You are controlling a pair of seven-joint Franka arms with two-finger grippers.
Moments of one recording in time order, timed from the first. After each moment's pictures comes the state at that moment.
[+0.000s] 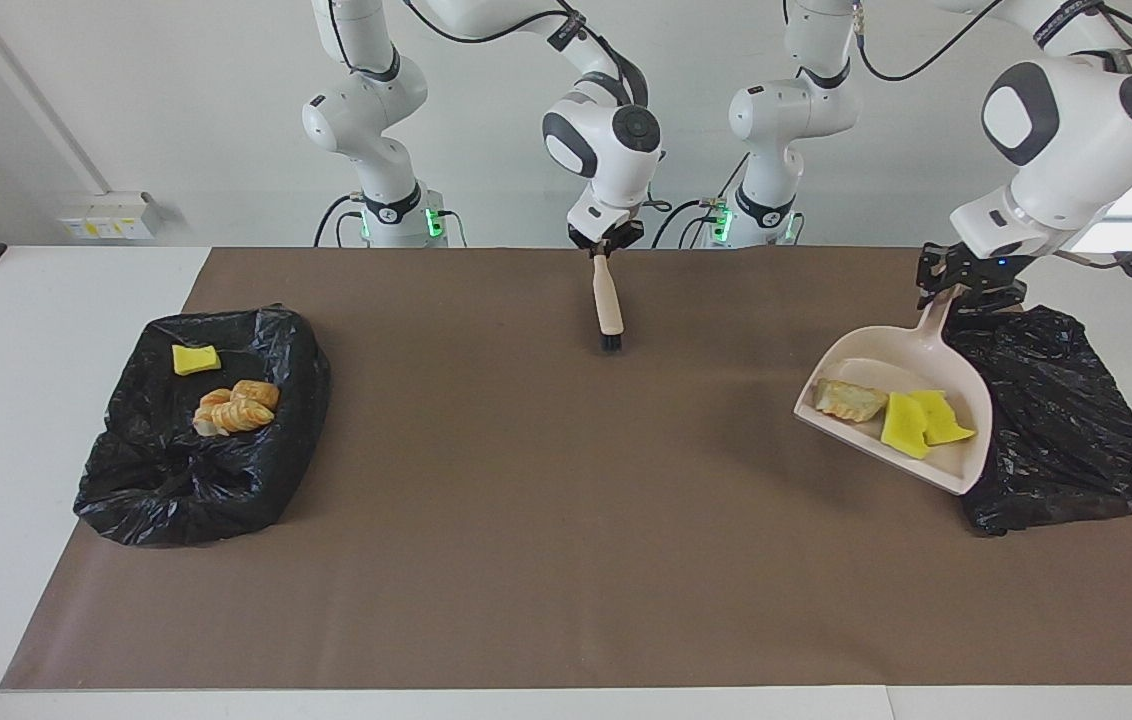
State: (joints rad) left arm 0.18 -0.06 -0.01 -1.86 -0.02 1.67 0.70; right arm 0.84 0.14 0.13 -2.14 0.19 2.02 0.81
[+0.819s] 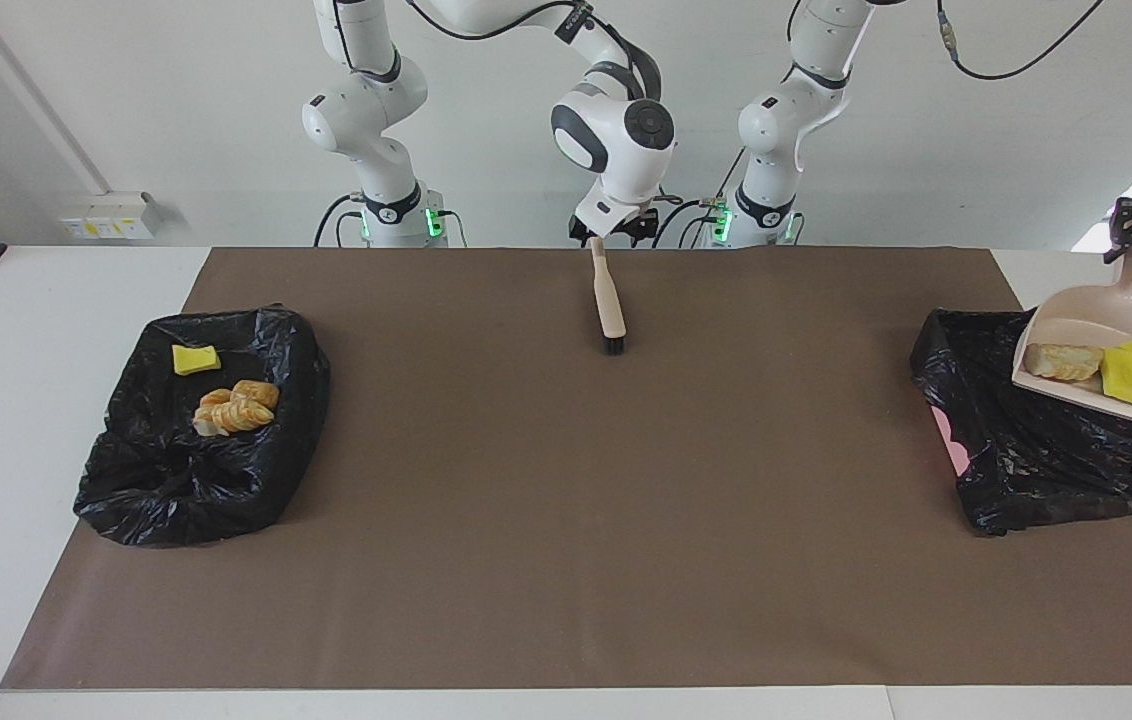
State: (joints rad) left arm 0.59 0.10 -0.01 -1.63 0.14 1.68 1.09; right arm 0.81 0.13 0.12 -1.99 0.21 1.86 0.81
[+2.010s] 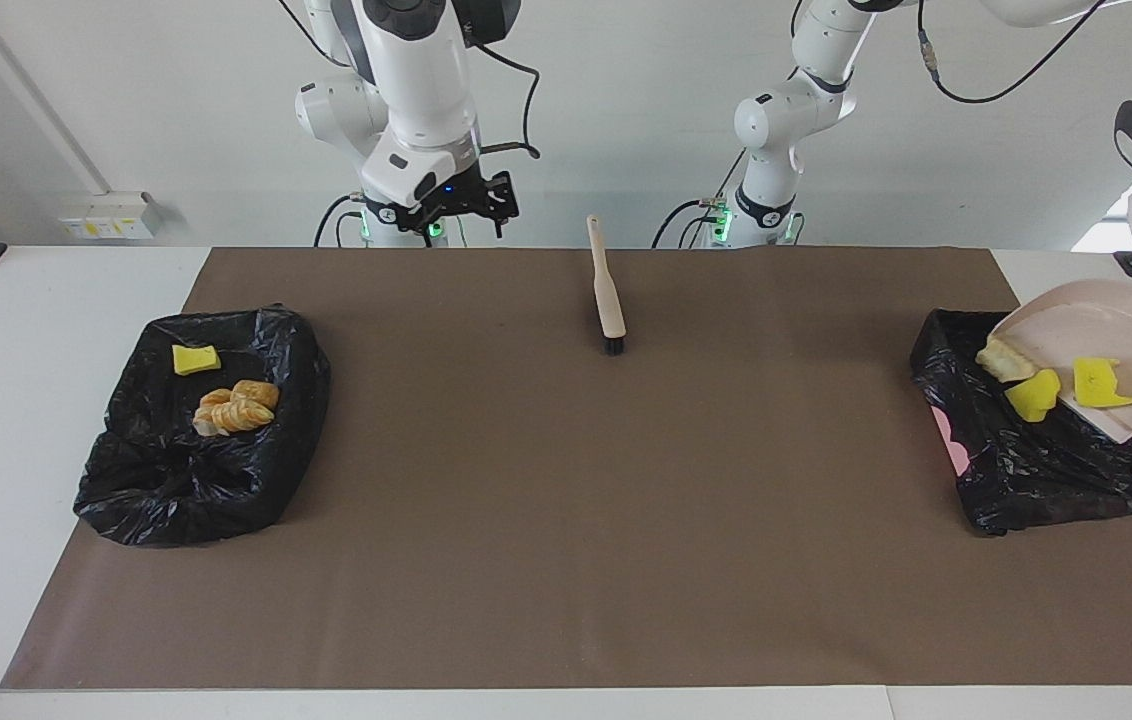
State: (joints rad) left arm 0.41 0.12 -0.04 -1.68 0.76 1.82 1.33; right arm 0.28 -0.01 0.10 -1.64 0.04 1.47 0.24
